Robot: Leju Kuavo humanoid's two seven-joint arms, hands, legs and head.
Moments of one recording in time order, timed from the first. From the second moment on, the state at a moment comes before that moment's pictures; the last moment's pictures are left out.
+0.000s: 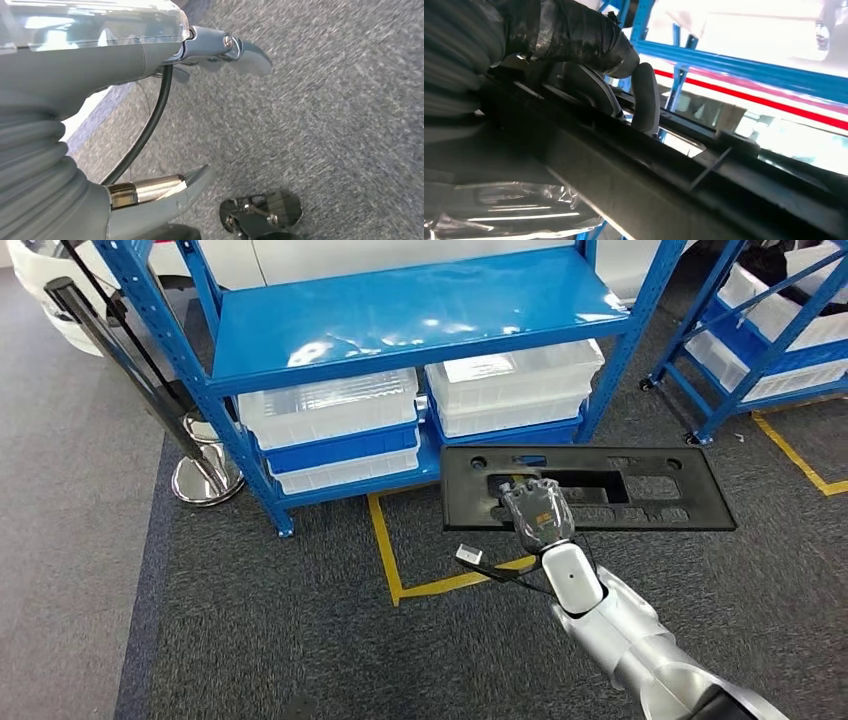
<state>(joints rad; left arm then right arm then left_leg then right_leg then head) -0.07 -0.13 0.05 -0.18 -0.51 0.34 -0.08 -0.77 0.00 0.92 -0.49 1.54 -0.70 0.14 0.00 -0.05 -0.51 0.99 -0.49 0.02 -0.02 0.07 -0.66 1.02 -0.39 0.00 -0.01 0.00</state>
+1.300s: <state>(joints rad) -0.07 -0.13 0.06 -0.18 -0.53 0.35 -0.08 -0.75 -0.02 0.84 -0.49 1.56 -0.70 0.12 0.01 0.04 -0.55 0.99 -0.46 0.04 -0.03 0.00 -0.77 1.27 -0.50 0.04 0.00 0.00</state>
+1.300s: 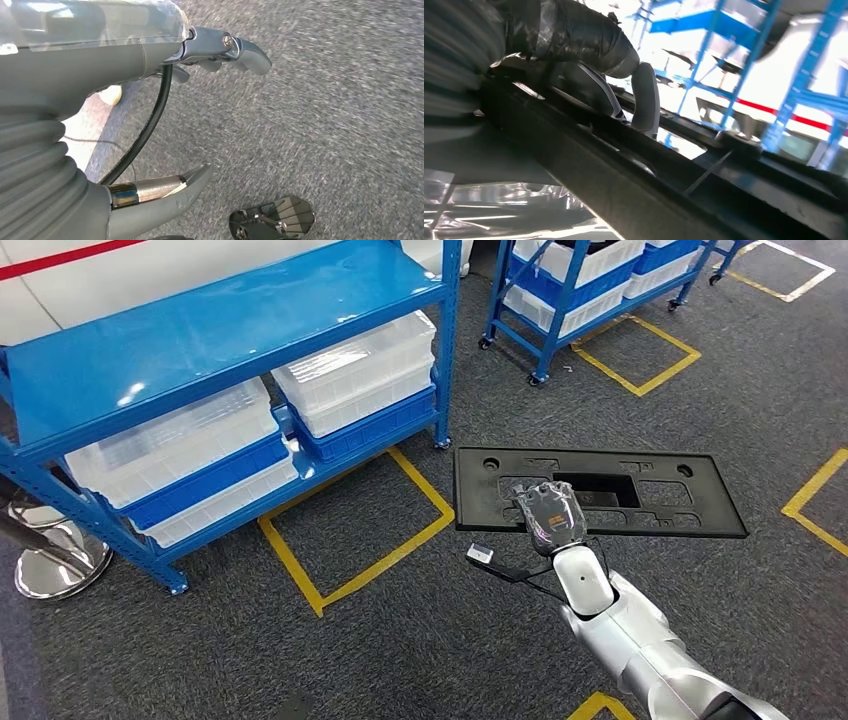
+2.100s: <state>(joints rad) -0.10 -0.14 0.05 -0.18 -0.57 0.34 -0.04 -0.79 -0.06 0.83 -0.48 1.56 -0.70 0.16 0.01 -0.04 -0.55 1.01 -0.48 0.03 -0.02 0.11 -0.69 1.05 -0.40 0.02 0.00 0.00</state>
